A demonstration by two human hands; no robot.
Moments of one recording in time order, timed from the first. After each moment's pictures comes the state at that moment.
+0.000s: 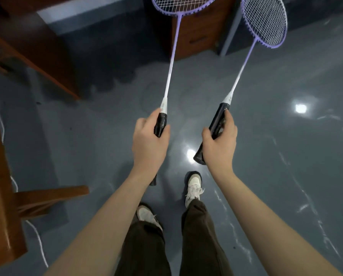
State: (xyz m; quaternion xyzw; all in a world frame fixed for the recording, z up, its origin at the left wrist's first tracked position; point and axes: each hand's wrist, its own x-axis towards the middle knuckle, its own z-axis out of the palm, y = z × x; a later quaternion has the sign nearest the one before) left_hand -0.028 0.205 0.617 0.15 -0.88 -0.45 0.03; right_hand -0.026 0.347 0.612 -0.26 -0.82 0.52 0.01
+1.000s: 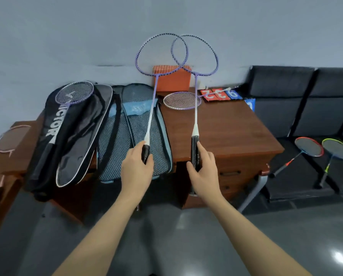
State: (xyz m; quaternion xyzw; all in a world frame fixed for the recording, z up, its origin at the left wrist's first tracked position) left_hand -0.487 0.111 0.792 0.19 -0.87 -0.40 0.23; right_hand -0.531 0.279 0.781 0.12 -0.86 0.49 0.05
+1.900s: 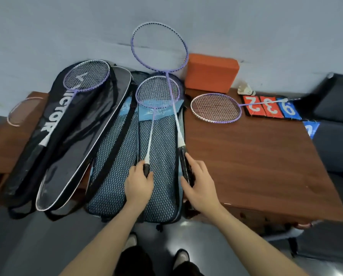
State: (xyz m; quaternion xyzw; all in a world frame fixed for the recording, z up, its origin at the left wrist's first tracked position) left_hand -0.665 0.044 0.691 0.41 -0.85 -0.33 0.09; right_hand -0.737 0.203 0.726 0.33 -0.85 0.40 -0.06
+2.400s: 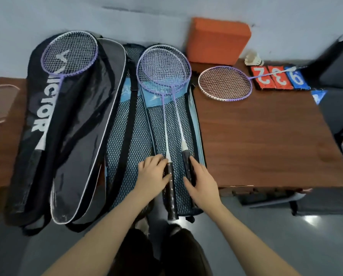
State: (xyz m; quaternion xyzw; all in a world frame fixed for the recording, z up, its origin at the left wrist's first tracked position) left_hand -0.656 -0.028 0.649 0.10 -0.97 -0.22 -0.03; right_hand -0.696 0.141 0.669 0.21 -0.92 0.29 -0.13
